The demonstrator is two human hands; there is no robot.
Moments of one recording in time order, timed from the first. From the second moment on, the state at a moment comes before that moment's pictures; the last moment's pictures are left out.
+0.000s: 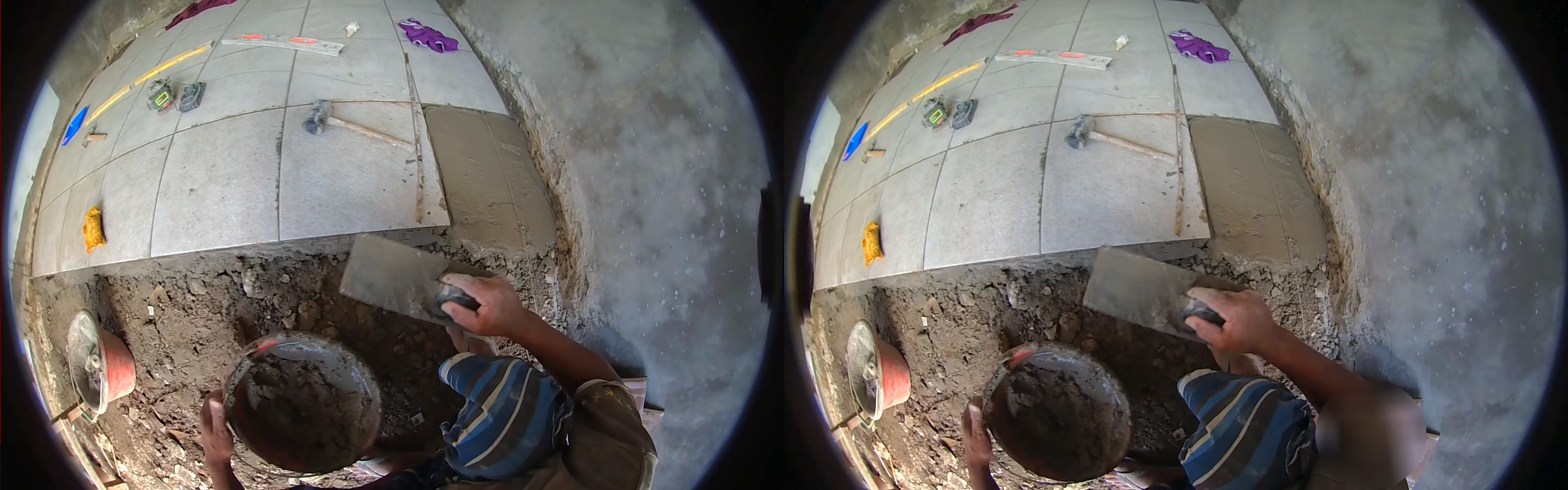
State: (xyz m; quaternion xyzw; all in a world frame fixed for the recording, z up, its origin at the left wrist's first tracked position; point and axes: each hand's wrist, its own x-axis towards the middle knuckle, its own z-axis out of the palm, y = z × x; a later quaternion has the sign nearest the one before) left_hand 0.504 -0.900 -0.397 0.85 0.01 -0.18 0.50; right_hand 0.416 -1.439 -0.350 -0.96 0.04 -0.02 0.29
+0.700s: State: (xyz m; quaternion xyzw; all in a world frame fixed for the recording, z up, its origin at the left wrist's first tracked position) left_hand 0.489 -0.897 -0.422 0.85 0.02 -0.11 0.52; right_hand 0.458 -1.378 -0.475 -0.95 0.00 0.12 0.29
